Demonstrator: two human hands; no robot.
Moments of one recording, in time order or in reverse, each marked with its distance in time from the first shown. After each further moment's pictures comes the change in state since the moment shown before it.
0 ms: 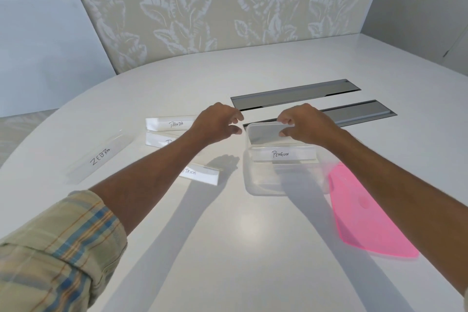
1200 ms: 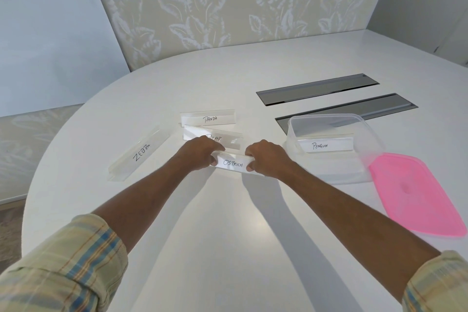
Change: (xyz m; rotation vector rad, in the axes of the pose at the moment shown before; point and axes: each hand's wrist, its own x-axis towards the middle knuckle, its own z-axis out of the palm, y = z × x) left_hand -0.105 -0.183 0.022 0.091 -0.269 -0.081; right_hand 0.007 -0.205 0.142 -0.032 -0.220 0.025
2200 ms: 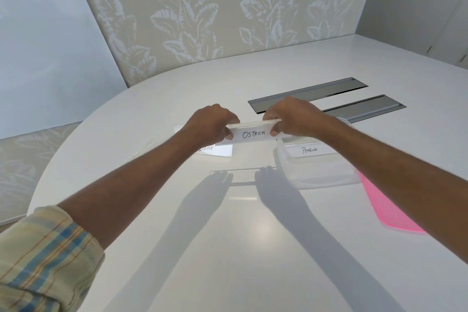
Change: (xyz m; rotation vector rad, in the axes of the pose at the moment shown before) left_hand -0.006 0.104 -0.119 0.137 0.170 0.134; right_hand -0.026 0.063 -0.148 -0.067 0.161 -0.079
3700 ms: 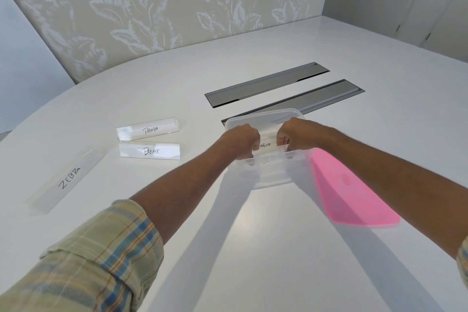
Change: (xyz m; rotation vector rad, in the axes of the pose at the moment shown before) left_hand 0.123 0.172 0.113 0.071 -0.276 0.176; right_hand -0.045 0.181 0.061 -0.052 -0.320 0.080
